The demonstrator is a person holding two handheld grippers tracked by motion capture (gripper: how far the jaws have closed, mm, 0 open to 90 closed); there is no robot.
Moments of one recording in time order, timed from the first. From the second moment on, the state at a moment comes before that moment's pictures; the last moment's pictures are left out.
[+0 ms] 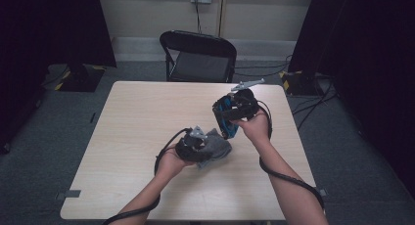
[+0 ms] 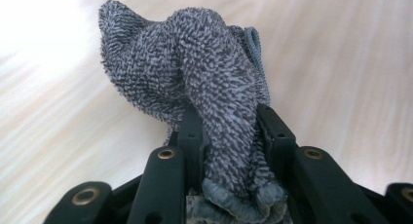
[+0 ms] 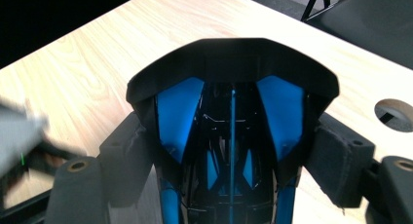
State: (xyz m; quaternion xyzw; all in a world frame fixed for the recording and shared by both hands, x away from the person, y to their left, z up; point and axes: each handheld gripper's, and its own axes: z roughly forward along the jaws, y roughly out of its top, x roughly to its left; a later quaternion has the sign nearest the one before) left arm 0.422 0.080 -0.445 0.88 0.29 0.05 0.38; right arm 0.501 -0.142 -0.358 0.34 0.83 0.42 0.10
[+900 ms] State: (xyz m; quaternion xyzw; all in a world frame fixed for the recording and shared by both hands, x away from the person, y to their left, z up) left arm 0.465 0.112 -0.383 0.84 0.33 0.12 0.41; right arm 0.483 -0.141 -0.391 0.33 0.85 0.41 0.07
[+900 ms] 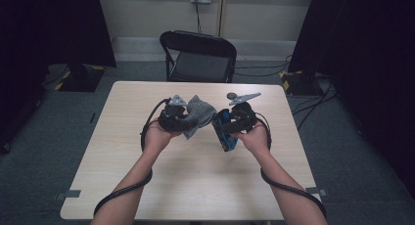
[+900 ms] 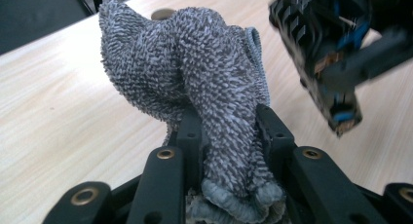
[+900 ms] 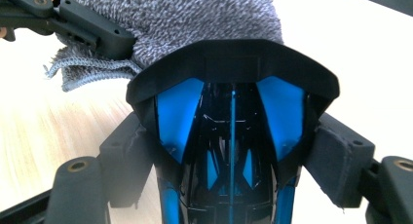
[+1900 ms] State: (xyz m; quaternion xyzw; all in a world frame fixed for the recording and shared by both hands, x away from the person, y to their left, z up) left arm 0.460 0.085 -0.392 0.85 0.31 0.10 0.42; right arm 0.484 -0.133 -0.391 0.33 0.85 0.40 0.08
